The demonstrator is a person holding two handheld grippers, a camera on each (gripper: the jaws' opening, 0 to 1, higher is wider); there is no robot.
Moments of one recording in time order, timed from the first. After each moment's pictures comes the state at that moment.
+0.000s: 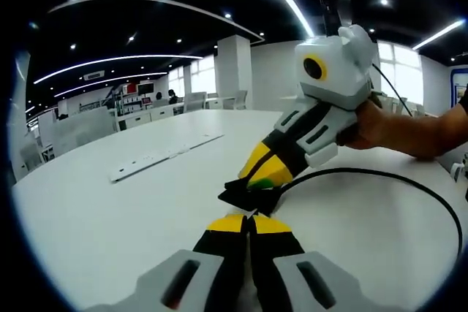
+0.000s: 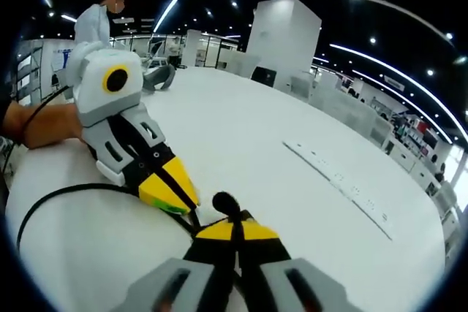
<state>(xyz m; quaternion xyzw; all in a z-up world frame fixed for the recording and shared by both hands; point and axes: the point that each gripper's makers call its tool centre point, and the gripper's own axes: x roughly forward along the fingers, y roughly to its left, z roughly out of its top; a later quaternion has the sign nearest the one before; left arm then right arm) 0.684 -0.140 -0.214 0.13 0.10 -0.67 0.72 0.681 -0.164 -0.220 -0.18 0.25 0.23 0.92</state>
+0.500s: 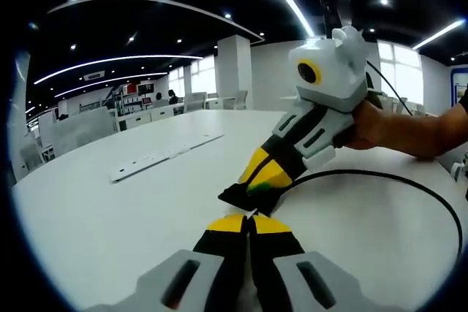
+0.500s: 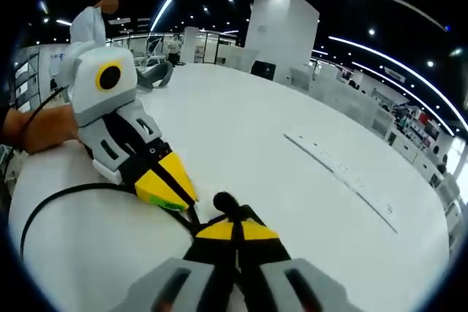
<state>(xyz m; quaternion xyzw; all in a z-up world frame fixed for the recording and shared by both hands) 0.690 -0.141 -0.213 0.13 0.10 -0.67 0.72 0.686 -0.165 -0.225 -0.16 0.27 0.23 0.92</state>
